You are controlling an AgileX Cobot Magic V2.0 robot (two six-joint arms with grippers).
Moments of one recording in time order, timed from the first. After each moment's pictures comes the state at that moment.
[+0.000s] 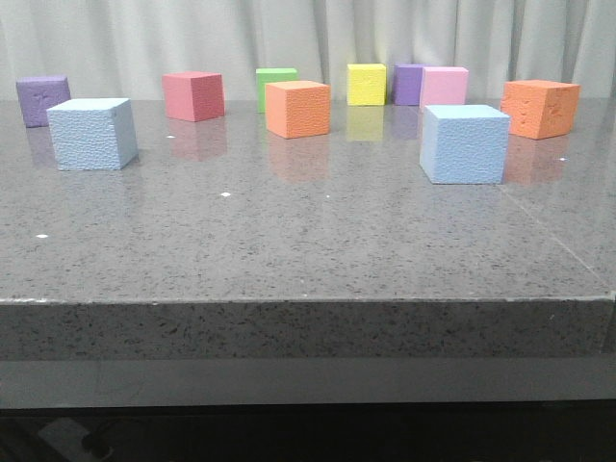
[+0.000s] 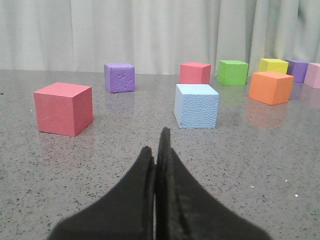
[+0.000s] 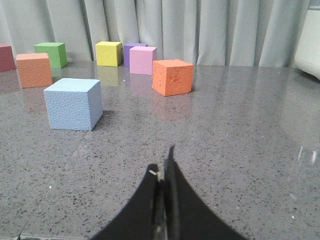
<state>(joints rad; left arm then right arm) -0.08 0.00 0.01 -0.05 0.06 0.00 0.01 -0.01 0.03 0.03 0.06 0.01</state>
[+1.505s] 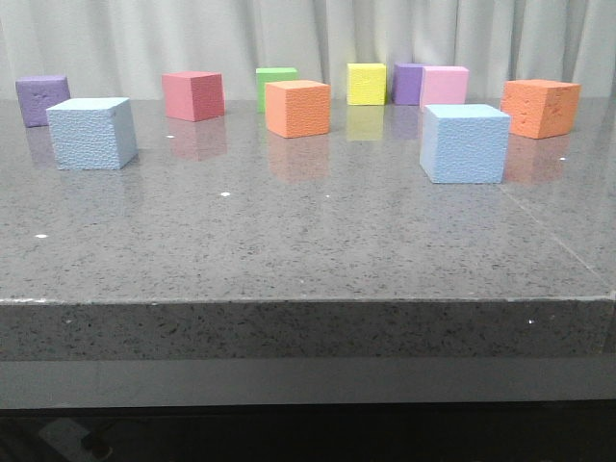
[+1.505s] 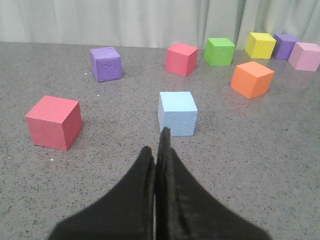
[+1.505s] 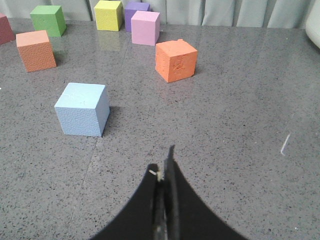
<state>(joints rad) -0.08 0.42 -0.70 -0.08 0.63 0.00 0.01 0.43 -0.62 0.03 0.57 0.01</state>
